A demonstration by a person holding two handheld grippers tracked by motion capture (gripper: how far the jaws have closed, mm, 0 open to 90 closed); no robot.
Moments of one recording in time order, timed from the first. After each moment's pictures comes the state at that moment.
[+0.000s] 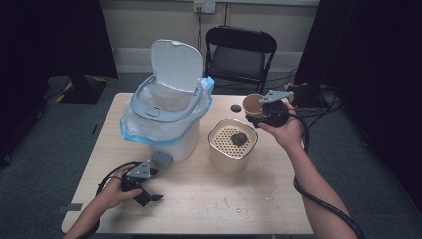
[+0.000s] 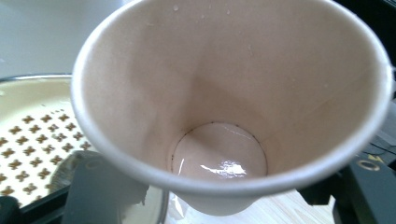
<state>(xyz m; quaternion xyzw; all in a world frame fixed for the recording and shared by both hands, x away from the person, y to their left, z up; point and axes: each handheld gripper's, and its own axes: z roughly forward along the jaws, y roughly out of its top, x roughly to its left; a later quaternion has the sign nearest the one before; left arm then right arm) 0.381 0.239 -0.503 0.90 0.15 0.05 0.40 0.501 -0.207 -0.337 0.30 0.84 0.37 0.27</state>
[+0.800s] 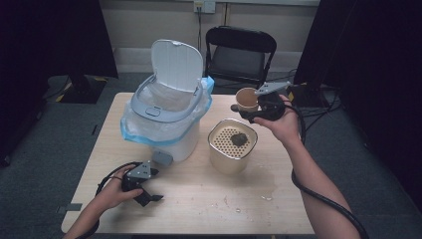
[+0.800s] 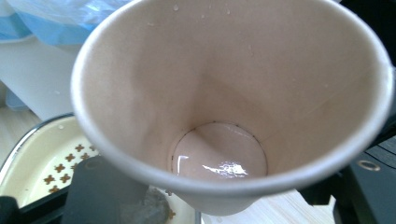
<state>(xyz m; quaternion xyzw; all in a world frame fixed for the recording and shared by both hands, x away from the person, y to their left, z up) 0.381 0.239 -0.503 0.91 0.15 0.06 0.40 0.503 -0.189 -0.312 0.29 0.84 0.39 0.23</state>
